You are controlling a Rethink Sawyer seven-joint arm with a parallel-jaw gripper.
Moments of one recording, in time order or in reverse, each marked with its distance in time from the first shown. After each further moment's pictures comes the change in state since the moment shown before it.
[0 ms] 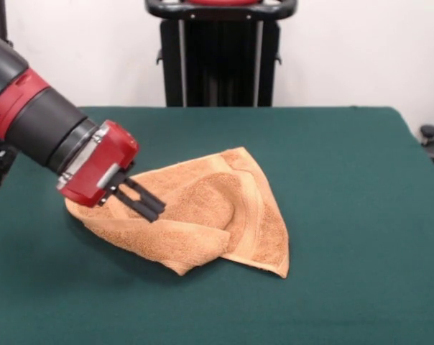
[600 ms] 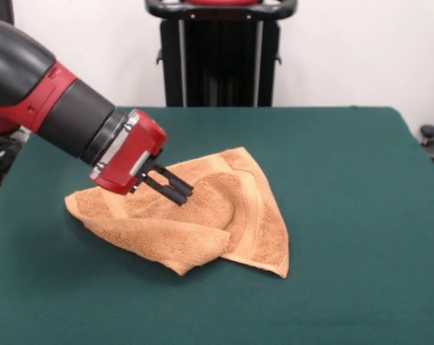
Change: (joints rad) arm 0.048 -0.049 -0.049 0.047 -0.004 0.035 0.000
